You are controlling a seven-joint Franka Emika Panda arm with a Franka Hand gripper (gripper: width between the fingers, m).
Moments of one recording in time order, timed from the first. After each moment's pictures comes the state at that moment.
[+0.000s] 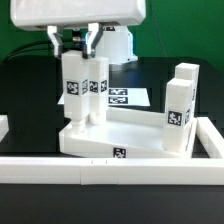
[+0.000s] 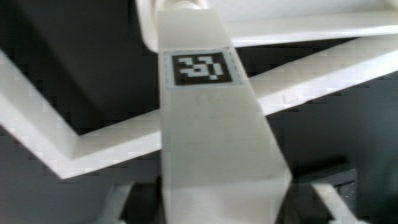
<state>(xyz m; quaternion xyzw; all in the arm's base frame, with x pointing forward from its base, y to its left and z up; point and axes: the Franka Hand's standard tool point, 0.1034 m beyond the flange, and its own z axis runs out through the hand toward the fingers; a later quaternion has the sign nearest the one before) 0.578 -0.068 0.151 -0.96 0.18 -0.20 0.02</state>
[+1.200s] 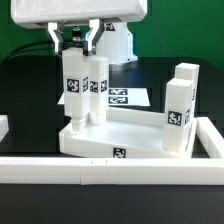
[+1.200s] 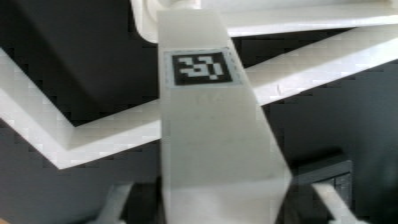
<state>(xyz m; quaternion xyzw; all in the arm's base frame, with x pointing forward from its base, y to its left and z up) 0.581 -0.073 0.156 -0.96 0.18 -0.21 0.01</state>
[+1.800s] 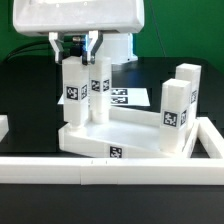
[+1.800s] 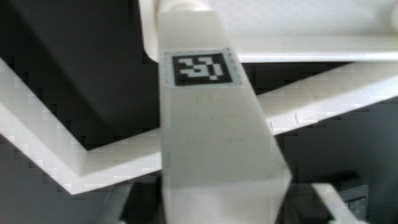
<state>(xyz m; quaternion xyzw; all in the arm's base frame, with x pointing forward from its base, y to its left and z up) 0.567 -0.074 0.139 -0.96 0.18 -0.20 0.01</state>
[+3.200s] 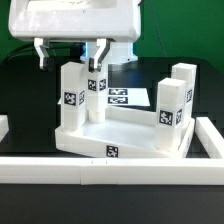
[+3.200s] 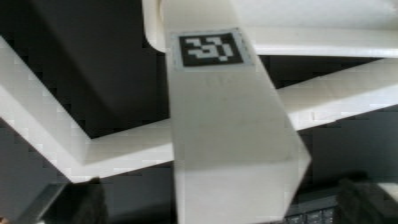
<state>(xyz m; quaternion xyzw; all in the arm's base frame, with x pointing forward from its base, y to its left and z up) 0.575 -0.083 0.138 -0.96 0.17 -0.20 0.00</state>
